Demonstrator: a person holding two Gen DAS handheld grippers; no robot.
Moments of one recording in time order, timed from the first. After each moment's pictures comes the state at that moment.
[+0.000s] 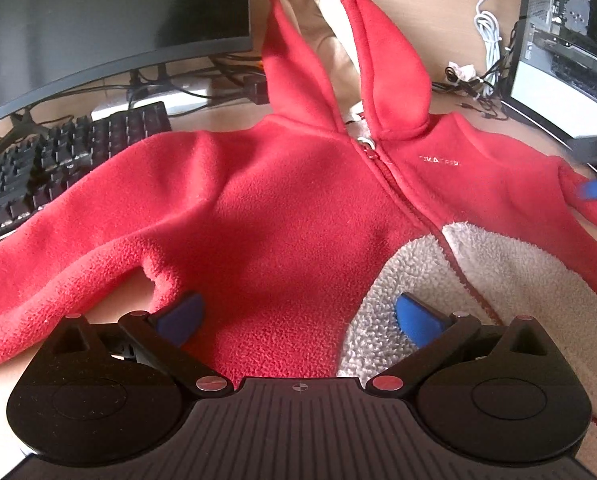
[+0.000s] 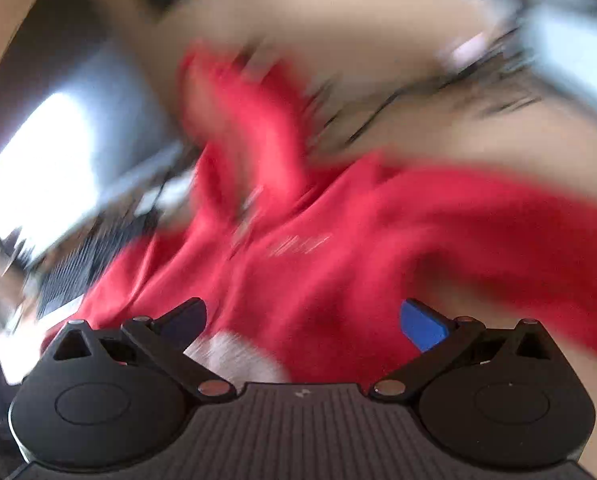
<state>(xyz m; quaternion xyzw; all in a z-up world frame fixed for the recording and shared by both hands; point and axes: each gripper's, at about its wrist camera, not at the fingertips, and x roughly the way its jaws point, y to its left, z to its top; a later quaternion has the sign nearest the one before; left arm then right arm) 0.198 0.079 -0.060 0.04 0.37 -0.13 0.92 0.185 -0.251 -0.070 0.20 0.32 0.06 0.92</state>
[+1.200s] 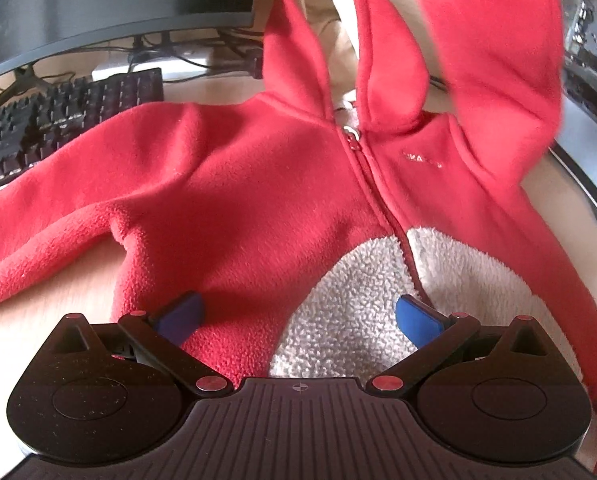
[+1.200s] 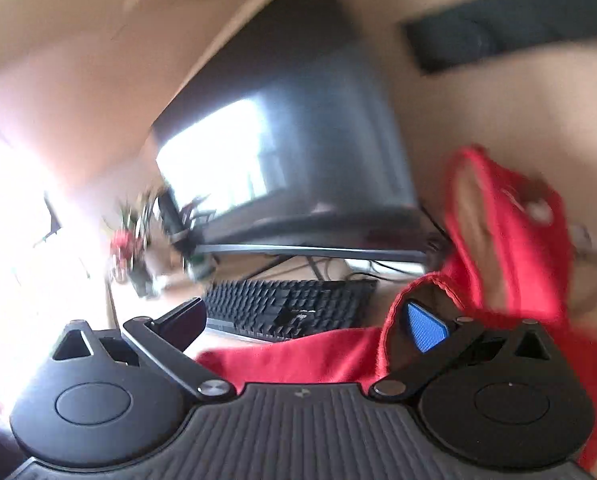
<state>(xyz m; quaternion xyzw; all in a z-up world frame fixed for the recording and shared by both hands) 0.196 0.061 -0.050 -0.01 0.43 -0.11 0.90 0.270 -0.146 0.056 0.10 0.23 0.41 0.88</state>
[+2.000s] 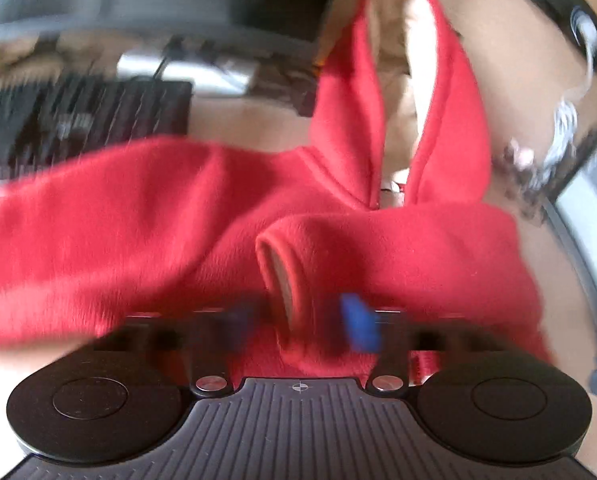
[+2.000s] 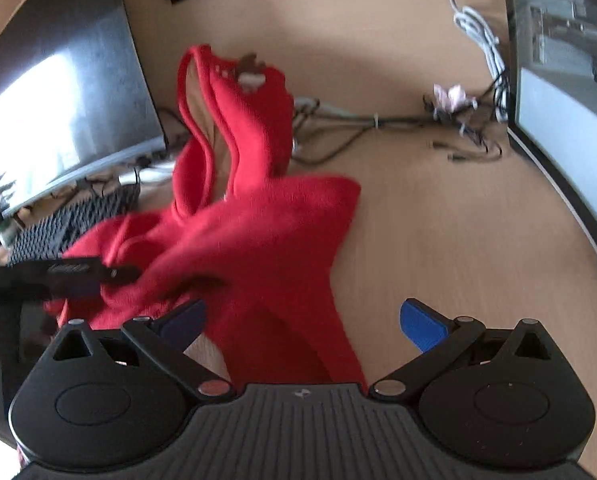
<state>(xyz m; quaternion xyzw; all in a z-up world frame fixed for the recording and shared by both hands) 0.271 0.068 -0.042 -0.10 0.42 -0.06 0.90 0.196 -0.256 -0.052 0.10 0.37 0.11 0.92</state>
